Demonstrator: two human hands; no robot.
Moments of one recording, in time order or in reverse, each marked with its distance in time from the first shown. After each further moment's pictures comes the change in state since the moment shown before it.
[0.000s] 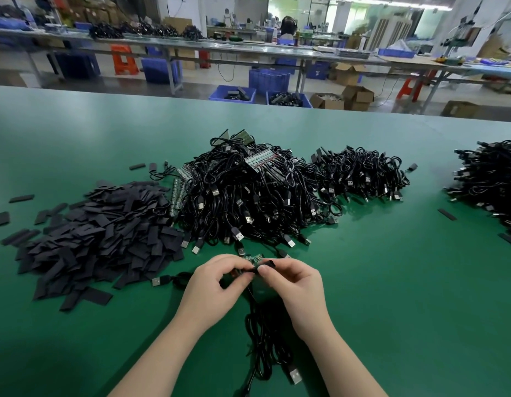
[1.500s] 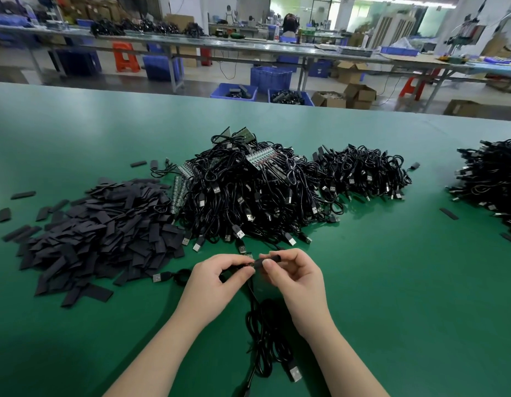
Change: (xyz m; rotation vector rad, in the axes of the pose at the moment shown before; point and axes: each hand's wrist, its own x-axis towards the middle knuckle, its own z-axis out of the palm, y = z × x) left_hand 0.001 0.001 -0.001 -0.072 -0.011 -0.163; right_hand 0.002 0.003 -0.001 0.026 0.012 -0.045
